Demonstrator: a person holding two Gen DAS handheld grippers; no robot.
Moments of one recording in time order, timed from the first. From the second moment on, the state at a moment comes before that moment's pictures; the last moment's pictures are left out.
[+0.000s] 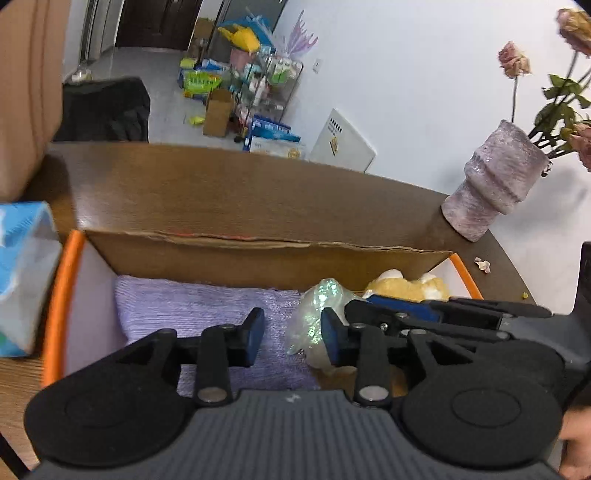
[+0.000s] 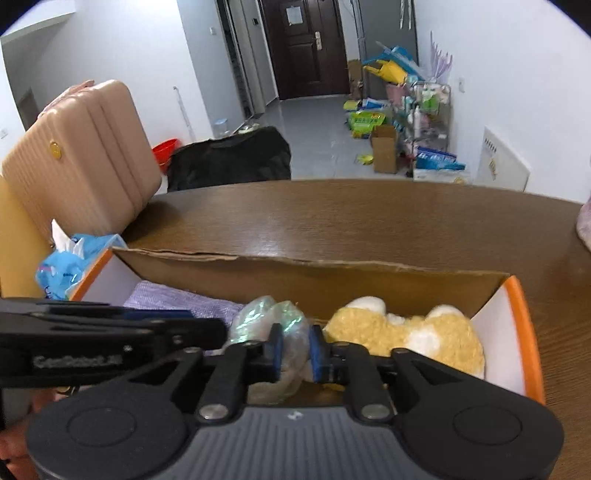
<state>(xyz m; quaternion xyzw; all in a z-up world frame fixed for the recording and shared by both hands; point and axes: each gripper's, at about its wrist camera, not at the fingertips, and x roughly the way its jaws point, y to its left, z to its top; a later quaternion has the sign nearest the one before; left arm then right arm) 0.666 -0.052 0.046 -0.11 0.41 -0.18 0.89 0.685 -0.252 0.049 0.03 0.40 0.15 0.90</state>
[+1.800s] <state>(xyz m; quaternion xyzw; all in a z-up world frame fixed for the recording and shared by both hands) 0.272 -0.038 0.043 -0.02 0.24 -0.15 0.96 0.259 -0.314 0.037 0.08 0.24 0.18 0.95</state>
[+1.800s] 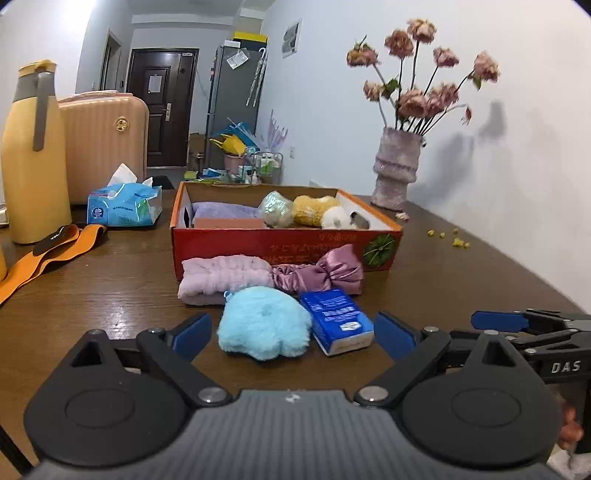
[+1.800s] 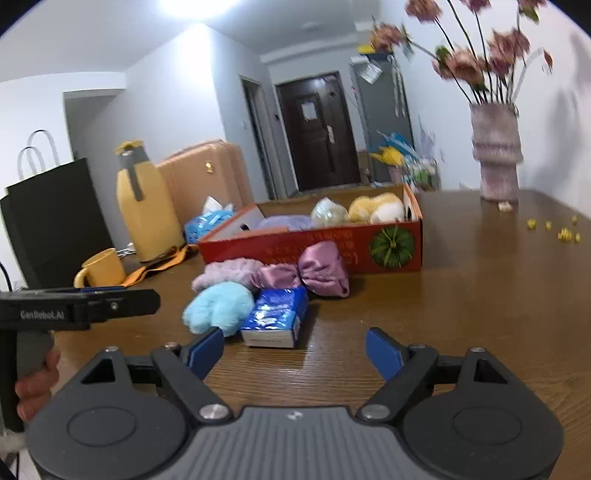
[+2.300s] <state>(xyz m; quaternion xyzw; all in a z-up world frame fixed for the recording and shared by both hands) 0.359 -0.017 -0.003 -0.10 0.35 -0.16 0.92 0.333 -0.268 0.022 0.12 0.27 0.26 0.92</state>
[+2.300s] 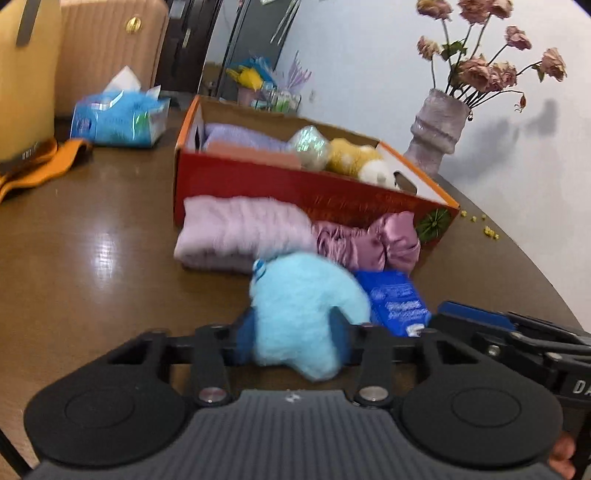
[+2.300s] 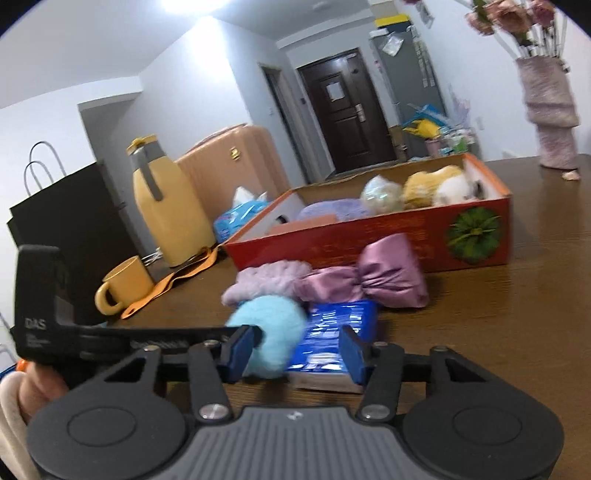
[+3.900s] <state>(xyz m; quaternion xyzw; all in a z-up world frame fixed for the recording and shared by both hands) 0.270 -0.022 0.021 -0.21 0.33 -0.25 0.88 0.261 -0.296 0.015 0.22 0.29 0.22 0.90</state>
